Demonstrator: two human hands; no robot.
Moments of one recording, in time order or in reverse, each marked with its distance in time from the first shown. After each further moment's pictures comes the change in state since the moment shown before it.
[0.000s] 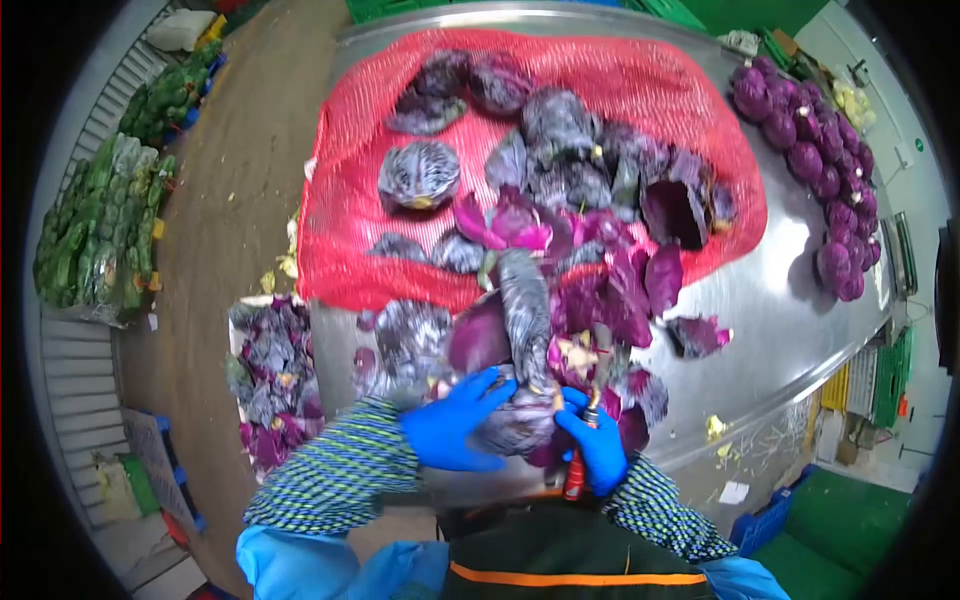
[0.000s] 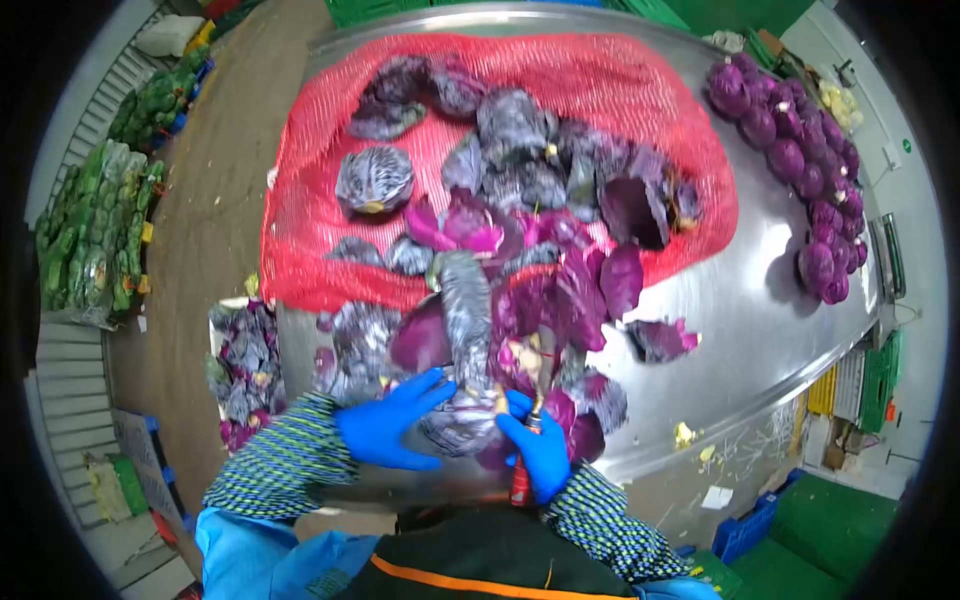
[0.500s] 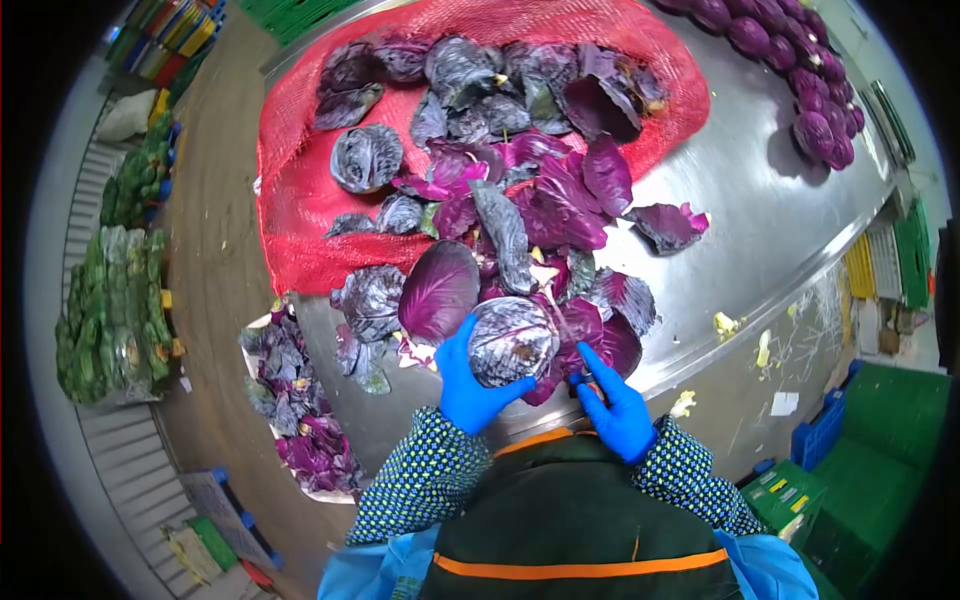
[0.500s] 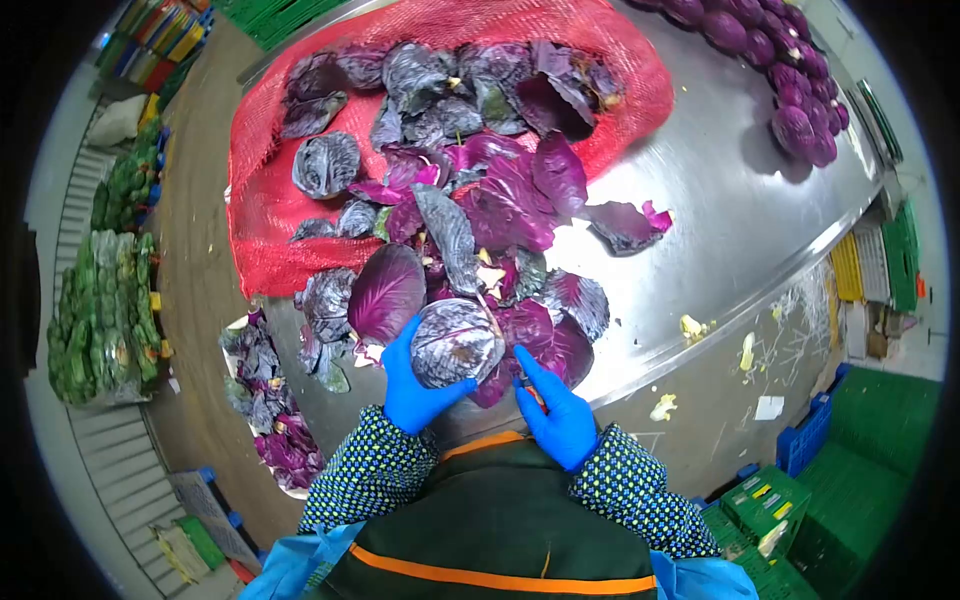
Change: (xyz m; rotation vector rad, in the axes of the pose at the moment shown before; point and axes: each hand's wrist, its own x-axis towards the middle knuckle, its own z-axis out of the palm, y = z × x) left_hand 0.026 0.010 0.120 -0.149 0.642 -0.298; right_hand -0.058 0.051 -0.054 -0.543 0.108 -0.758
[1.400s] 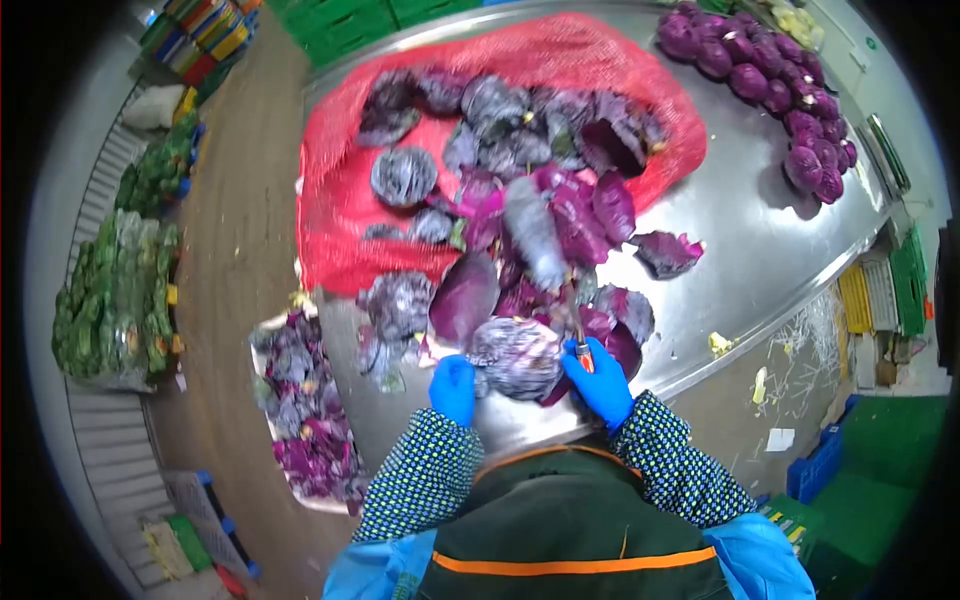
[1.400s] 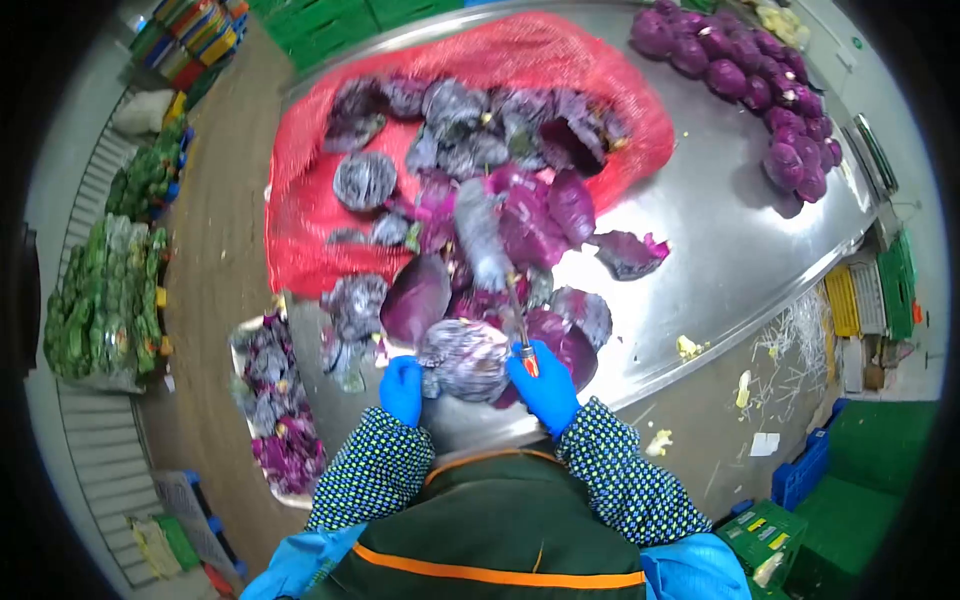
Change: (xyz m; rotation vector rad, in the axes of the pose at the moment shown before) left_hand -0.022 -0.037 -0.016 -0.583 0.156 -0.494; right_hand 0.036 0.007 0.025 0.167 -0.031 0.417
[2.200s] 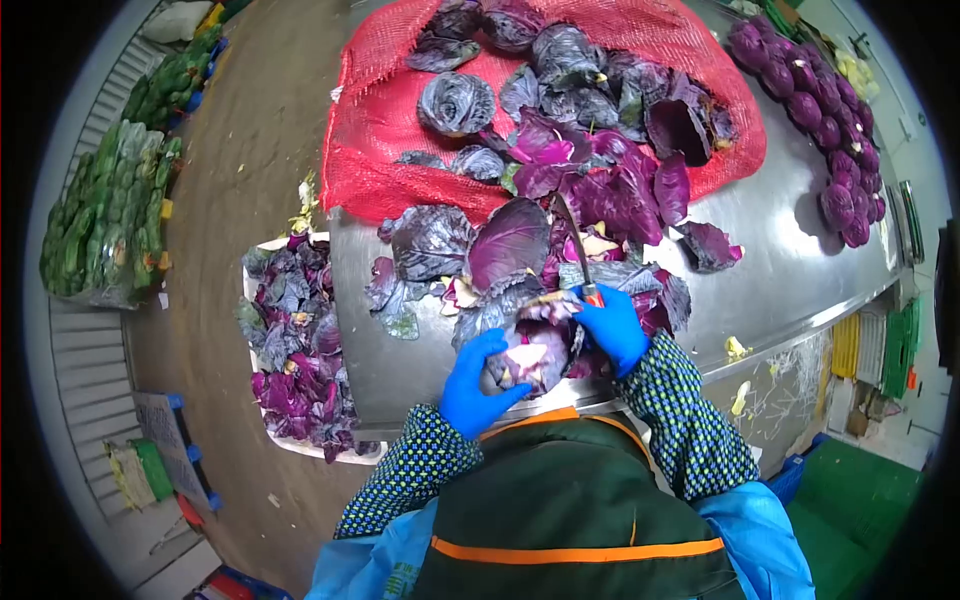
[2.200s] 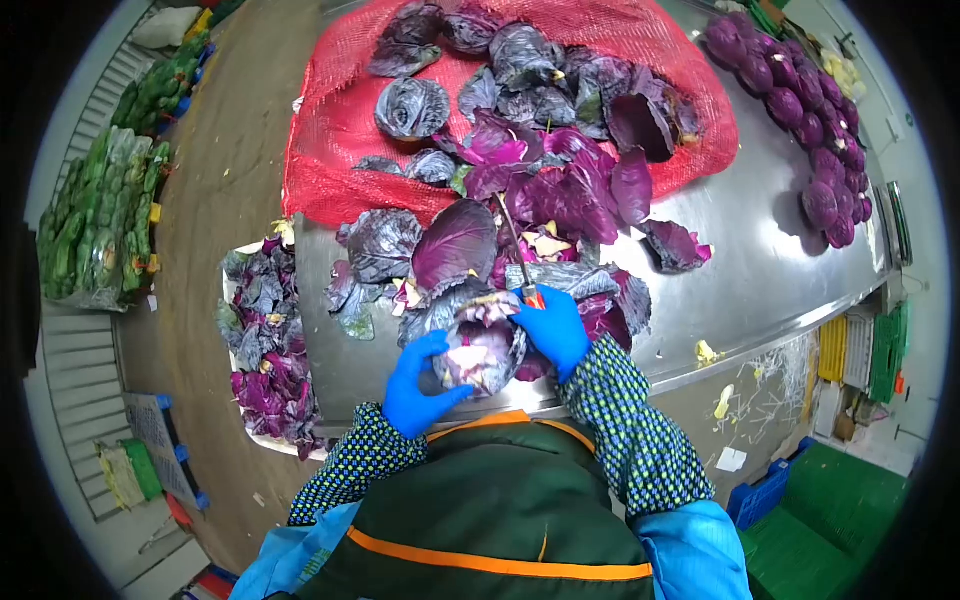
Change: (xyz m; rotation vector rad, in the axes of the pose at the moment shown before) left_hand -0.042 -0.015 -0.028 0.309 -0.184 0.583; right_hand 0.053 -0.020 0.035 0.007 -0.175 -0.139
